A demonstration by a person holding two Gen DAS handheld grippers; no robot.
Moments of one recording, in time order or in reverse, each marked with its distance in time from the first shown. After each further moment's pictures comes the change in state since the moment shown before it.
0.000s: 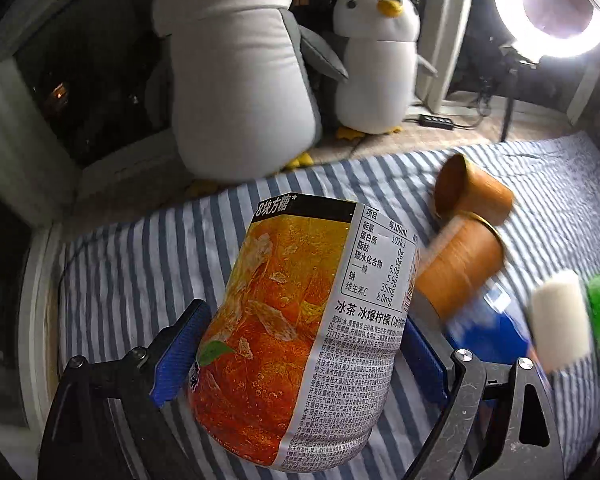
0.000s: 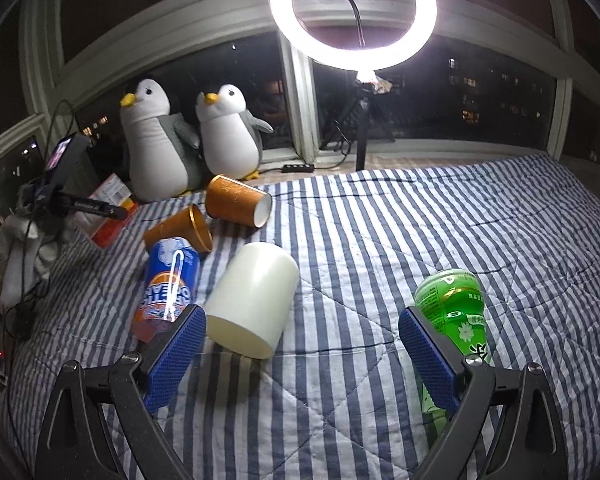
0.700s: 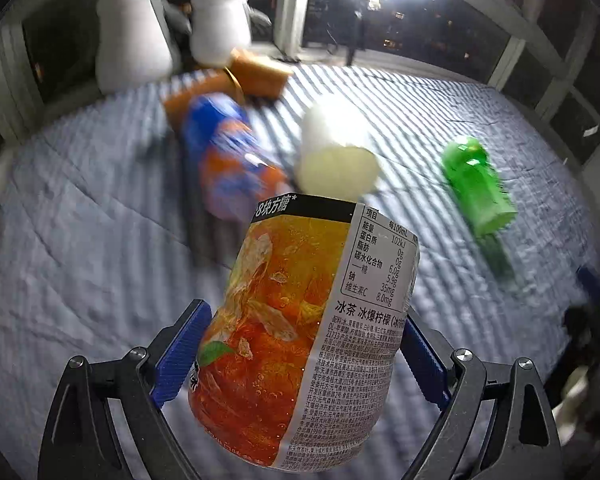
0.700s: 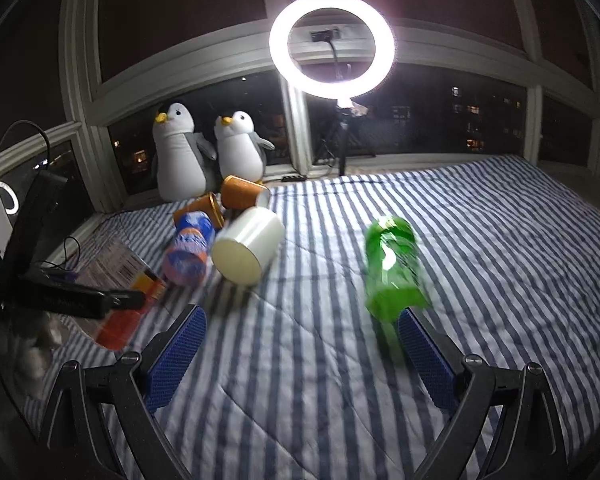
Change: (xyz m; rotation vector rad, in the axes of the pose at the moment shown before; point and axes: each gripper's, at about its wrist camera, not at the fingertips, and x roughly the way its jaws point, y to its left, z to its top) left arm -0.085 -0.229 -0.202 -0.065 -0.001 -0.185; right arm -0.104 -0.037 -0.101 -0.001 -0.127 0.020
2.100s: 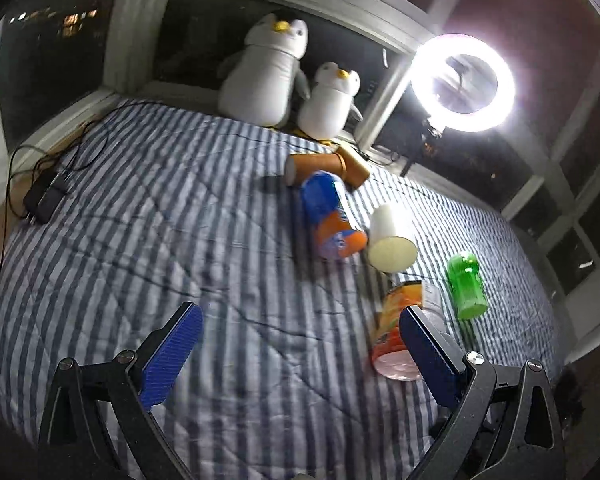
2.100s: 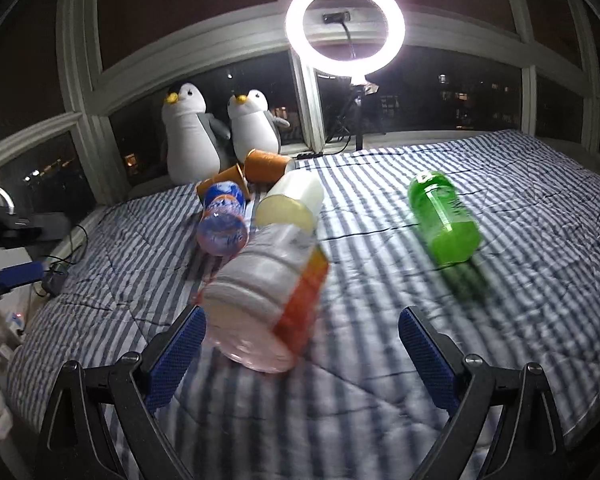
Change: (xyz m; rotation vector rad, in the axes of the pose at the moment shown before) left arm -0.130 0.127 -0.059 -0.325 -0.300 -0.033; right arm 0.018 0.082 -0.036 0.048 0.028 -0.042
